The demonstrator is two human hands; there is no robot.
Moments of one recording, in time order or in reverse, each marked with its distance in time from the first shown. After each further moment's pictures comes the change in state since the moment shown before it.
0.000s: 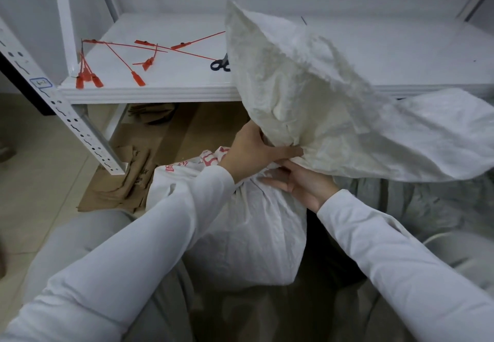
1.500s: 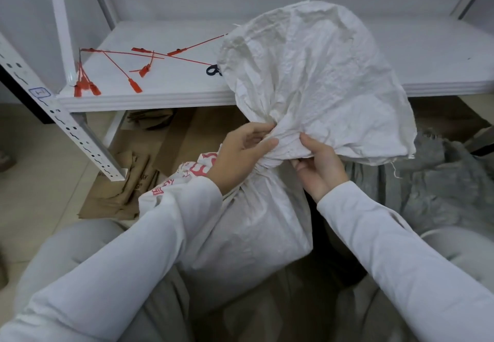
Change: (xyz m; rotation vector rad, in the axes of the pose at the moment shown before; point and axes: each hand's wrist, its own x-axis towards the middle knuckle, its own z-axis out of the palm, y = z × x) left_hand -0.016 0.003 -0.006 -0.123 0.064 0.094; right_hand 0.007 -0.027 -0.008 0.575 0.237 -0.087
